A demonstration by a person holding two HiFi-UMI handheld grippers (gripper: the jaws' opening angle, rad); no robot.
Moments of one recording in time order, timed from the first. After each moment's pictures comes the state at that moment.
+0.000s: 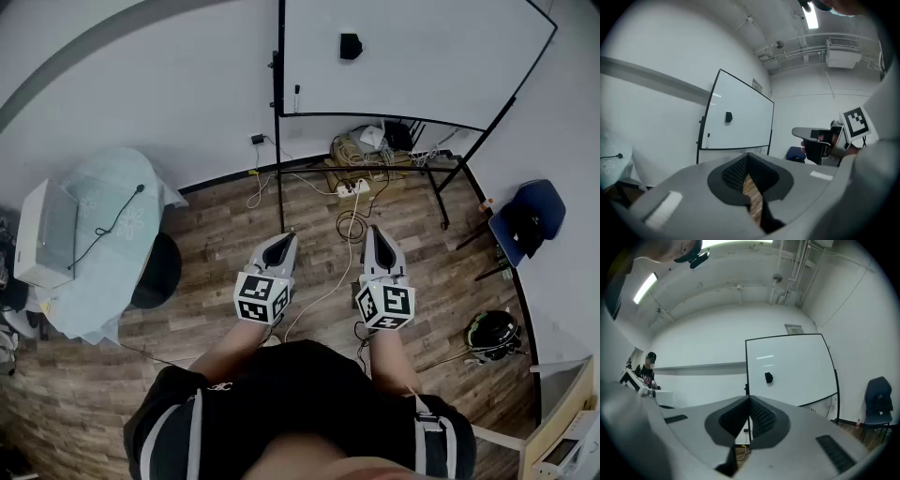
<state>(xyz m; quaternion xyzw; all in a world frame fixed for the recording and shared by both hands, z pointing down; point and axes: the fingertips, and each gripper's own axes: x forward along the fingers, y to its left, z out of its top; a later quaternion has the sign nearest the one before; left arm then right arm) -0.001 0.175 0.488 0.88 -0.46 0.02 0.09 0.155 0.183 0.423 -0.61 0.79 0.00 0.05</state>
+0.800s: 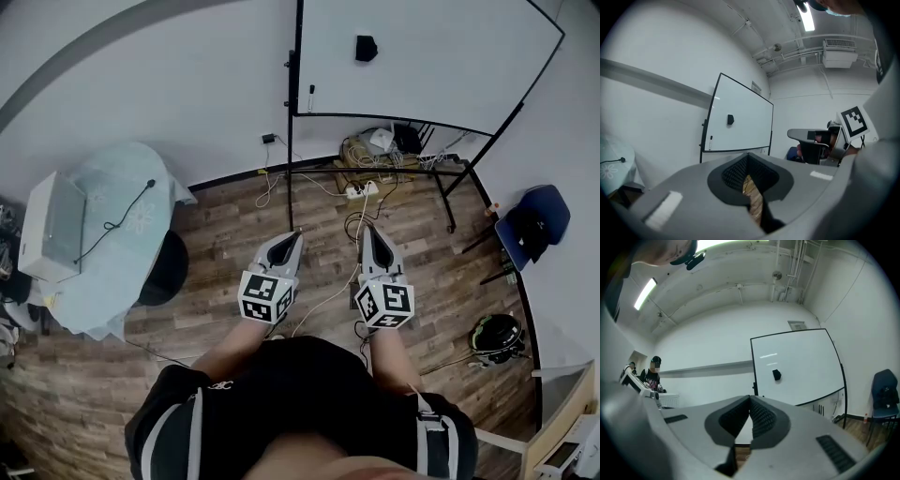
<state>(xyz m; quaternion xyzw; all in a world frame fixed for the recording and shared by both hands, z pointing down) -0.030 0.183 0.488 0.88 -0.46 0.02 0.08 0.109 0.186 0.431 -0.58 0.81 -0.02 0.05</state>
